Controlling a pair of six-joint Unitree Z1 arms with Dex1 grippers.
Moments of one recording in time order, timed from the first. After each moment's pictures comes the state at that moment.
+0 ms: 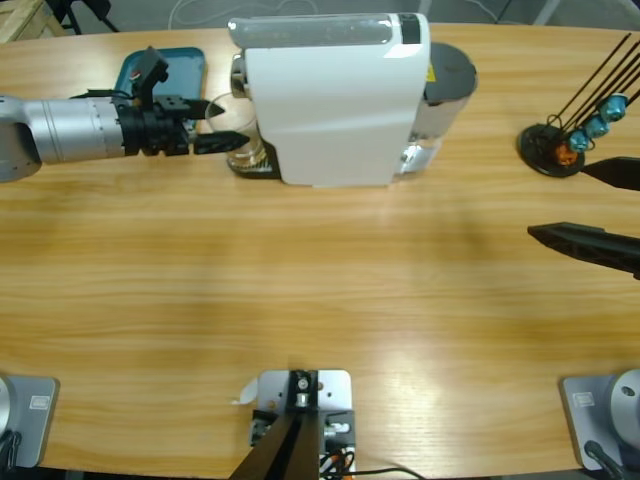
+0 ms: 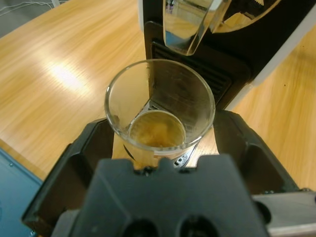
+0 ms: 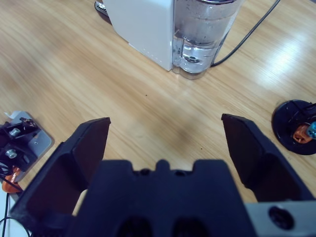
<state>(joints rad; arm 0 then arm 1) -0.50 1.91 -0.57 -0.81 -0.54 0.21 0.64 0.91 -0.63 0.36 0.07 -0.01</state>
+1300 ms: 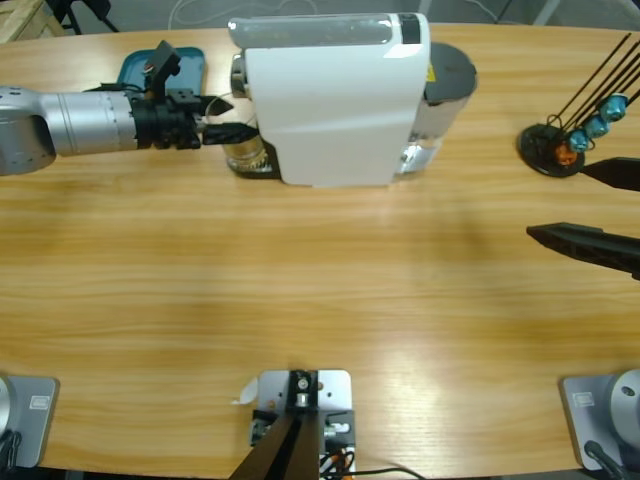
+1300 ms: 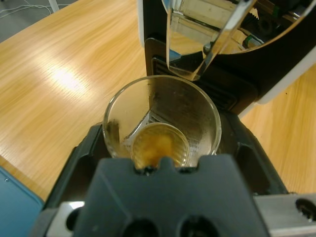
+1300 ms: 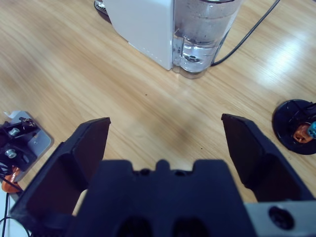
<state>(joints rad) -0.52 1.94 -0.61 -0.81 -0.53 0.19 0.64 0.92 -0.63 0.36 0.07 -0.01</state>
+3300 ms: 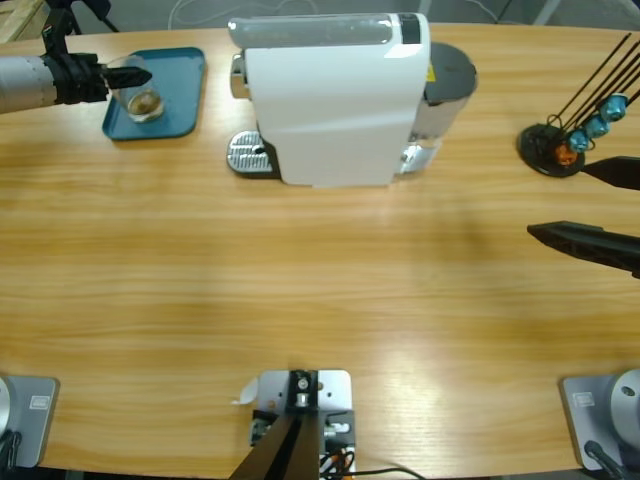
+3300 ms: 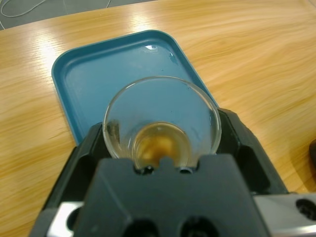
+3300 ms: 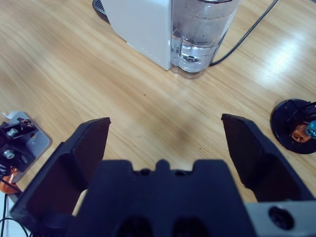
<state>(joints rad) -0.13 1.97 -0.78 -0.59 -0.37 0.09 0.64 0.92 -0.63 0.36 0.07 -0.01</state>
